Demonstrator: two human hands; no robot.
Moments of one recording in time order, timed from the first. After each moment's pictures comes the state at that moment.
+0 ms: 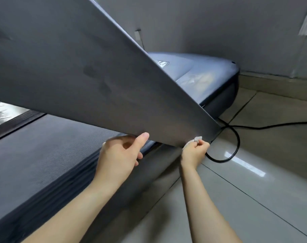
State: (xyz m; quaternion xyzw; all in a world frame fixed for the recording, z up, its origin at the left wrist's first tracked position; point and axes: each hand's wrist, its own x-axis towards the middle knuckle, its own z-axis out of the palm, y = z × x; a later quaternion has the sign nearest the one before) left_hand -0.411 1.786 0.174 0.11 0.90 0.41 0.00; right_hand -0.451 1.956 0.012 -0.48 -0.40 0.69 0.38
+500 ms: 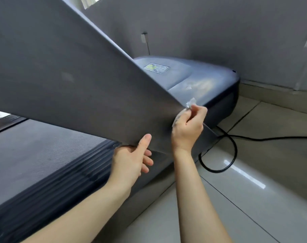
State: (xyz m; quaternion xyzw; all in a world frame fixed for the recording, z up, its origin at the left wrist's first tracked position) left_hand -0.407 1.840 0.142 -0.01 0.82 0.57 0.05; right_hand -0.463 1.988 0.102 -0.25 -0.56 0.58 0.54
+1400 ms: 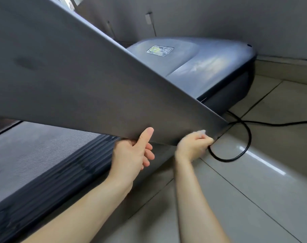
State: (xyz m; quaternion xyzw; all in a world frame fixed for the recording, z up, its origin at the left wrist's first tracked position) left_hand -0.409 1.849 0.125 -0.02 0.84 0.54 0.04; right_hand -0.473 1.980 0.010 -0.55 -0.35 0.67 0.36
